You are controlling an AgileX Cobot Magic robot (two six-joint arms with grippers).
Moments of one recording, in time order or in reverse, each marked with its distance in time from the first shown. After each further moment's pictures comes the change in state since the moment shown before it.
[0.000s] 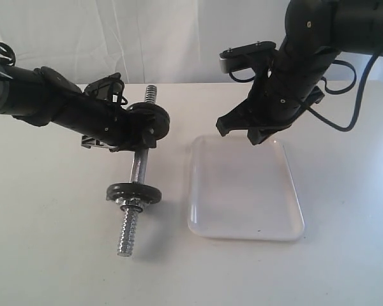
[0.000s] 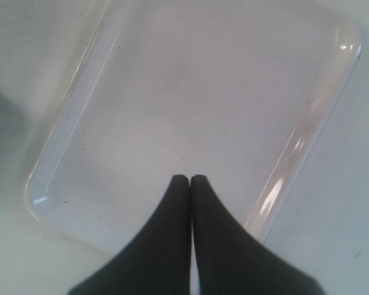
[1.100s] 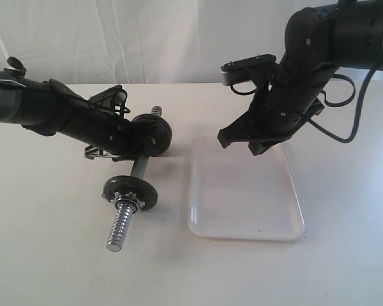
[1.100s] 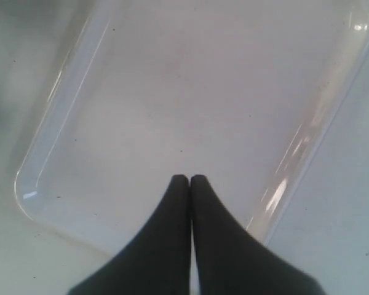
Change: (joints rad) left arm -0.002 0.061 -0.004 -0.047 -0.018 -0.014; right arm 0.000 0.000 0.062 0.002 -0.048 0.000
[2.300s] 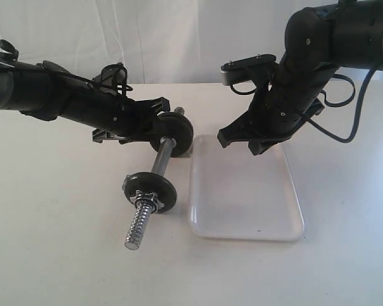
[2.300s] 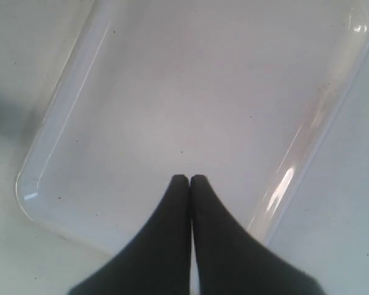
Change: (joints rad) left arm -0.009 -0.043 -0.033 -0.078 0.022 0.022; right arm 0.000 0.000 0.000 0.000 -0.002 0.002
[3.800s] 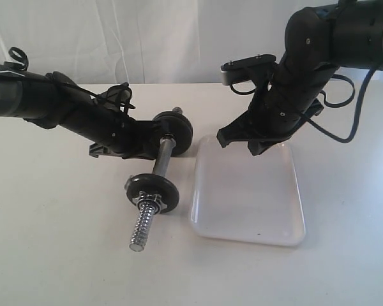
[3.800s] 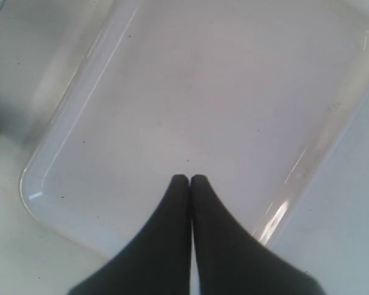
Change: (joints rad) left arm 0.000 0.047 0.000 0.177 0.072 -0.096; right arm 0.000 0.000 0.000 0.011 0.000 0.000
